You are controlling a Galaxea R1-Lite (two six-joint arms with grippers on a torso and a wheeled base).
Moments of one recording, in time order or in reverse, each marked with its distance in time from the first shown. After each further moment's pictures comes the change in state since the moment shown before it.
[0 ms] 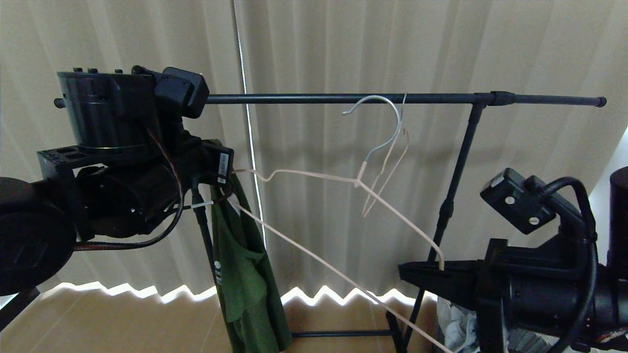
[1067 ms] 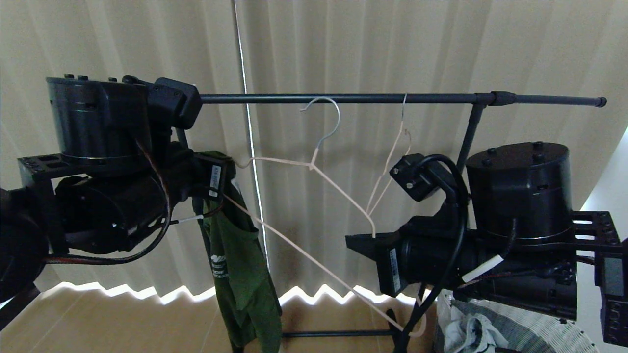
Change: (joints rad) left arm -0.022 -0.051 0.032 0.103 0.023 -0.038; right arm 0.033 0.269 -0.187 -0.074 -0.122 0.090
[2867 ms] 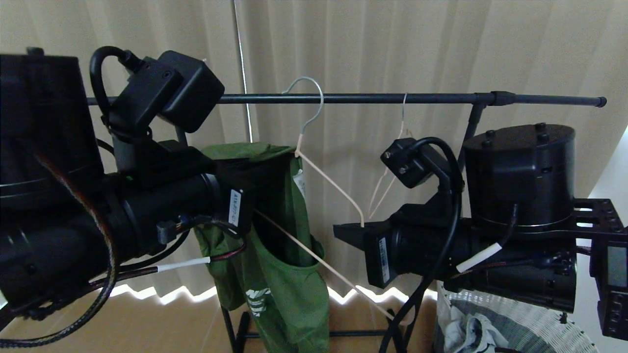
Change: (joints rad) left arm -0.217 -0.142 0.041 0.031 -0.285 0.005; right arm 0.034 0.006 -0.065 0.003 -0.005 -0.012
